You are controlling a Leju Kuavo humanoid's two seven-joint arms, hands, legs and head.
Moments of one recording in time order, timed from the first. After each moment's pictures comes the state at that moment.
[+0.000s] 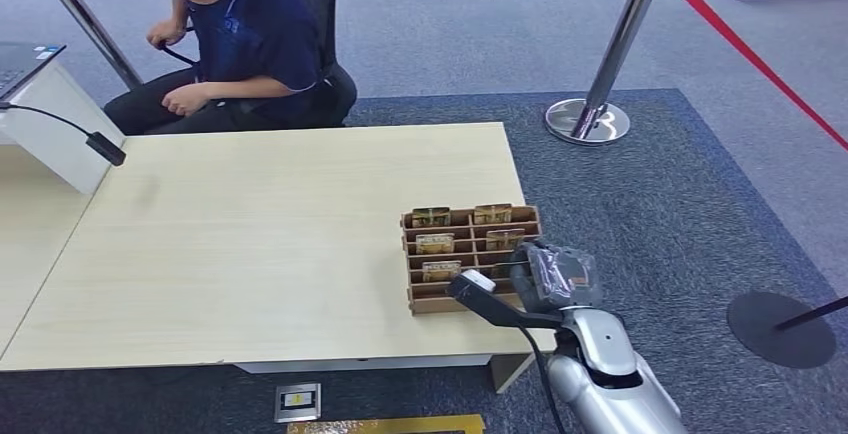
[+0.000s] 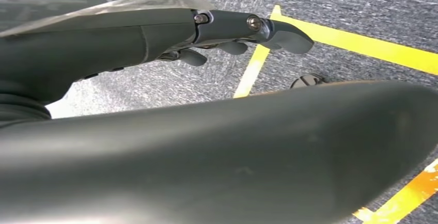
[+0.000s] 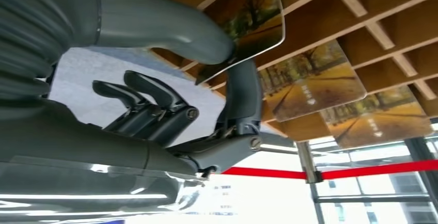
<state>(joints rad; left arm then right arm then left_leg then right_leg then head) -0.10 -0.20 1.26 -0.22 -0.95 0.13 -0.09 -0.17 0.01 0.27 -1.06 1.28 -0.29 -0.09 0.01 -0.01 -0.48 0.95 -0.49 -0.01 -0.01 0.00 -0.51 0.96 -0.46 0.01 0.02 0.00</state>
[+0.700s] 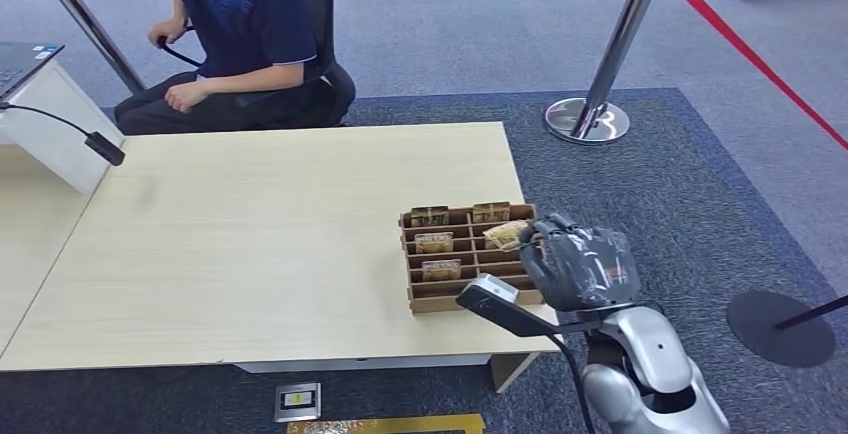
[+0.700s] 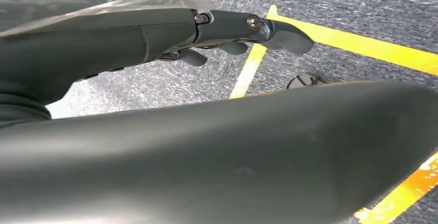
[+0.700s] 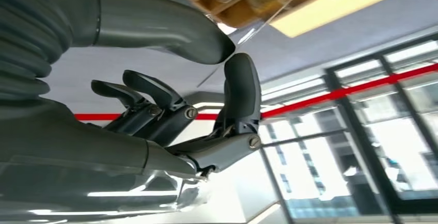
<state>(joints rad) -0.10 -0.20 1.26 -0.22 -0.95 0.13 -0.11 -0.09 -0.06 0.29 -1.52 1.26 -0.18 -0.18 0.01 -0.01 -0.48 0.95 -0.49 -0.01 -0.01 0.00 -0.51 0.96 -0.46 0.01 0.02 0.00</state>
